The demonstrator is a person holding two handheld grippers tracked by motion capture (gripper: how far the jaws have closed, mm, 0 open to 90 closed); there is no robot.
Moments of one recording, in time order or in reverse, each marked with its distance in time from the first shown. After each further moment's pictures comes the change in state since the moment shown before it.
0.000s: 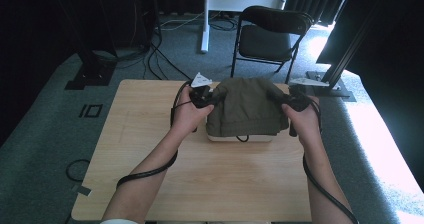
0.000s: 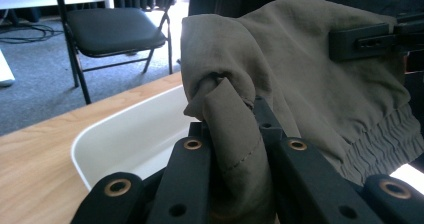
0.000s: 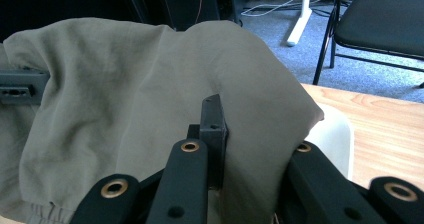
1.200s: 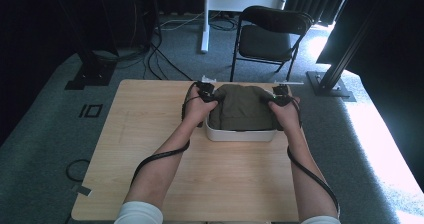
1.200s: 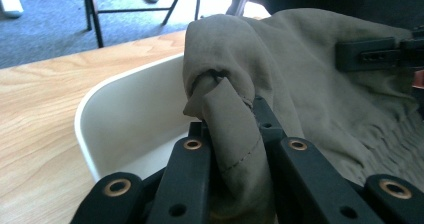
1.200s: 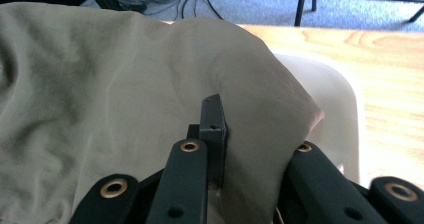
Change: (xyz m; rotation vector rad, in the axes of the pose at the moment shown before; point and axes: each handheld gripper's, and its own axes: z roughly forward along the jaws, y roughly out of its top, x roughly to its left) left arm 0.053 -0.035 0.088 0.160 0.078 -0.128; right arm -0.056 -0.033 0.108 0.173 -0.098 0.095
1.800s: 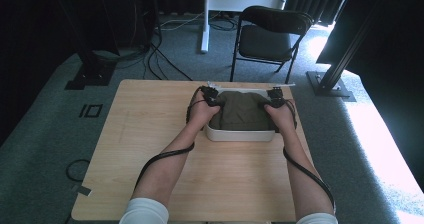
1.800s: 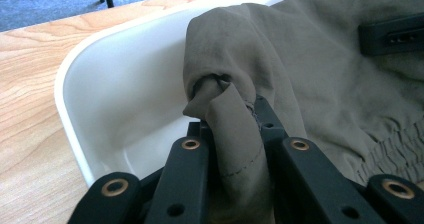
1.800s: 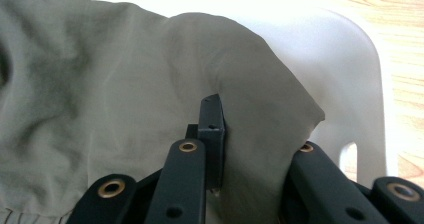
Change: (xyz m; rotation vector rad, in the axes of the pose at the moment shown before) left arm 0.002 -0.015 0.031 0.119 0.073 0.036; right arm -0.002 -0.009 0.027 0.126 -0.072 0.008
